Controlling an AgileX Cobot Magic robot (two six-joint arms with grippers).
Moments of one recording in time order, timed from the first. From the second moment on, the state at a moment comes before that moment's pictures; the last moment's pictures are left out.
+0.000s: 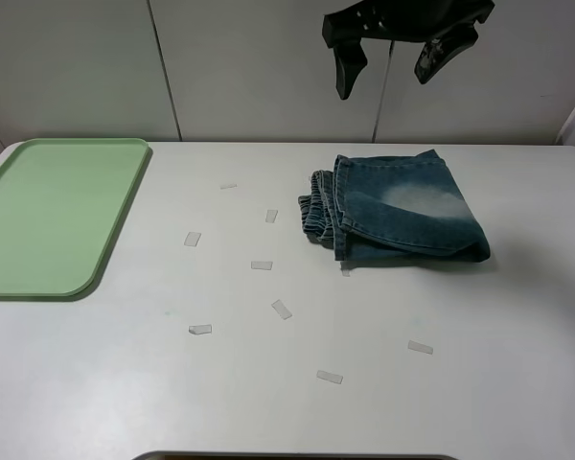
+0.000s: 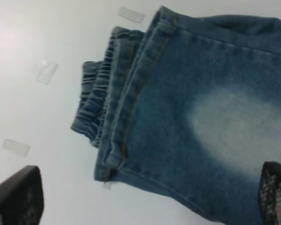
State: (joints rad) left arm 0.07 -0.01 -0.51 -0.01 1.07 -0.02; right arm 0.50 1.88 -1.84 -0.09 1.21 0.22
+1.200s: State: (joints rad) left arm 0.07 -0.01 -0.51 -0.01 1.07 -0.02; right arm 0.51 1.06 -1.00 -0.04 1.22 0.20
